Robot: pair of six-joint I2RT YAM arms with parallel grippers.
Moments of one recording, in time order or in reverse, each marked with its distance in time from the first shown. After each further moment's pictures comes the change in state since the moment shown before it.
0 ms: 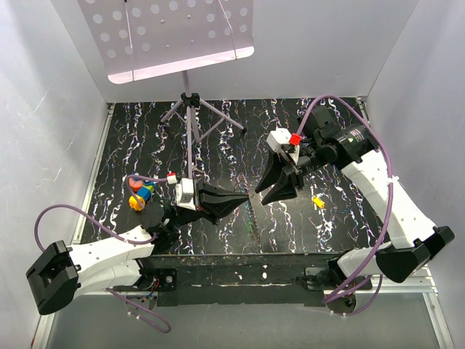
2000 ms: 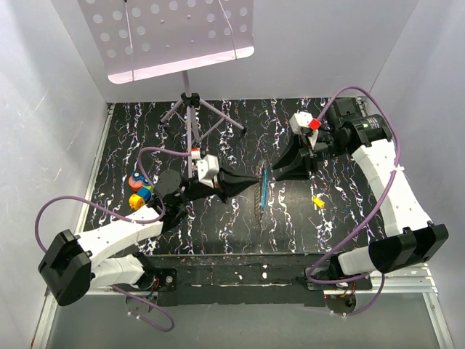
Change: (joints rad) left arm 0.137 0.146 0.261 -0.322 0.252 0.188; right arm -0.304 0.042 -0.023 -0.088 -0.003 -0.230
